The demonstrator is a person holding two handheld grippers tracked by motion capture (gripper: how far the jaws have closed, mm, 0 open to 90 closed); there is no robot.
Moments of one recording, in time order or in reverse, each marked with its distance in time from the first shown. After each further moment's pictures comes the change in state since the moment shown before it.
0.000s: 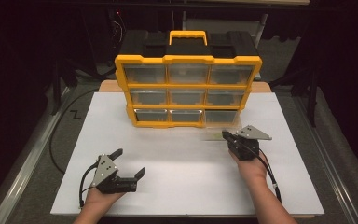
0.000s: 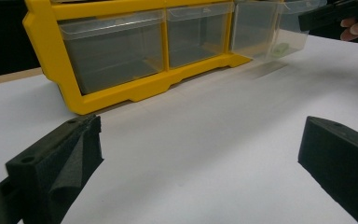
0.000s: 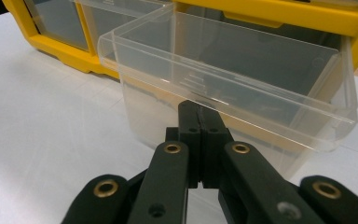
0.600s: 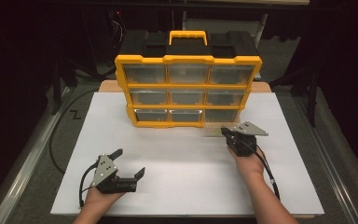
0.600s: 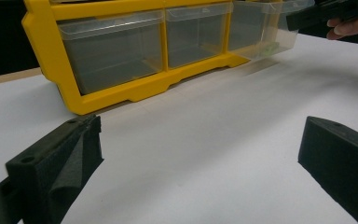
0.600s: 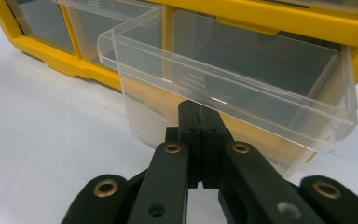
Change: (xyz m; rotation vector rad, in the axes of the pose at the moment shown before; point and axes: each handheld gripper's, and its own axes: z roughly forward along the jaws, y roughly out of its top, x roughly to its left) left arm 0.000 0.000 -0.001 0.002 -0.005 0.002; right arm -0.003 0.005 0.013 0.002 -0.024 -0.007
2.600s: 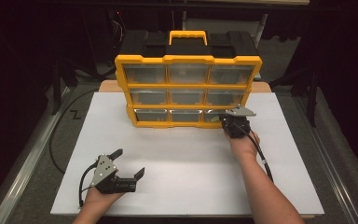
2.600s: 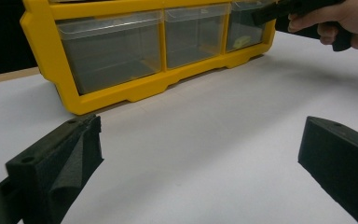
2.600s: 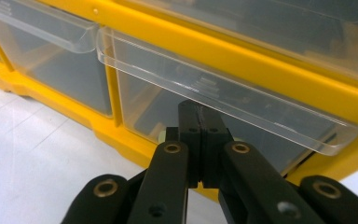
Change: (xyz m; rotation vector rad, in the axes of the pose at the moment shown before) left arm 0.001 0.000 -0.001 -0.003 -0.010 -0.007; right arm -0.016 0.031 0.047 0.063 -0.085 -0.054
